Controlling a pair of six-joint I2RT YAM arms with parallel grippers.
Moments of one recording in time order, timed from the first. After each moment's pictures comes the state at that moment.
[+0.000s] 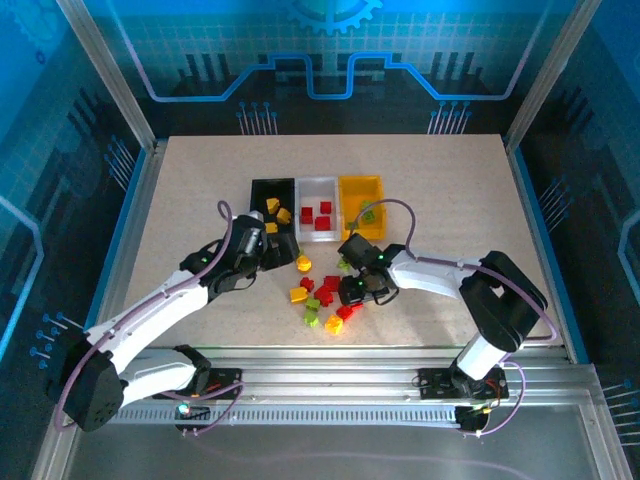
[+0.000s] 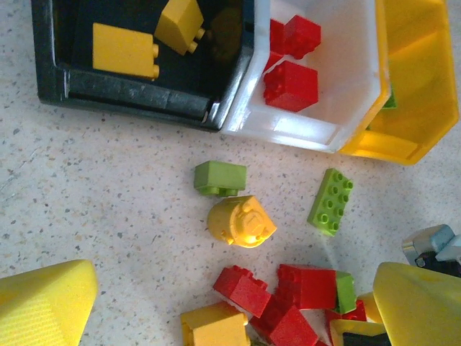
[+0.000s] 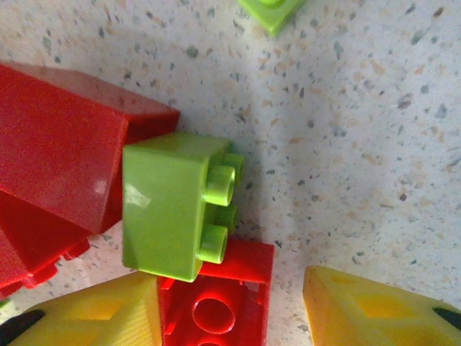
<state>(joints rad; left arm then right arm) -0.53 1.13 0.77 -0.45 -0.07 -0.80 0.78 1.64 0.91 -0.57 -0.05 0.51</state>
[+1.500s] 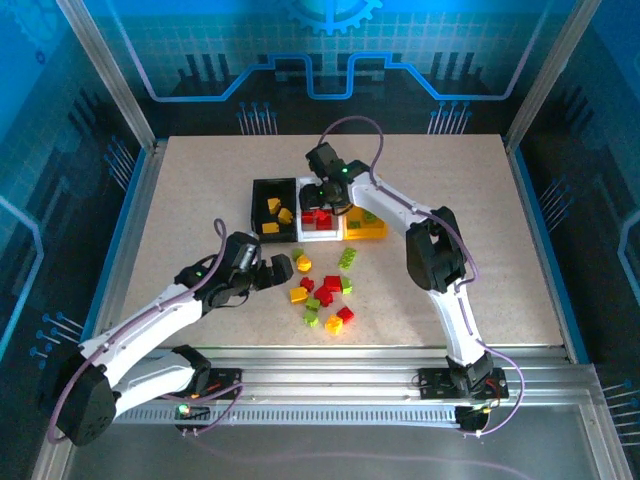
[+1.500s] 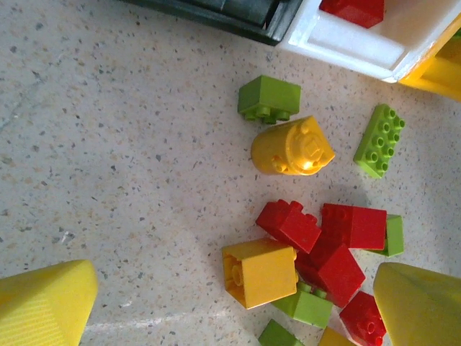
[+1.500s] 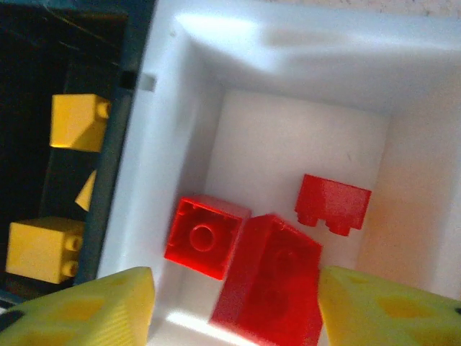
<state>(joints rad) -0.53 1.04 0.65 -0.52 0.00 -0.82 0.61 2.25 2.00 -0.77 0.00 0.42</state>
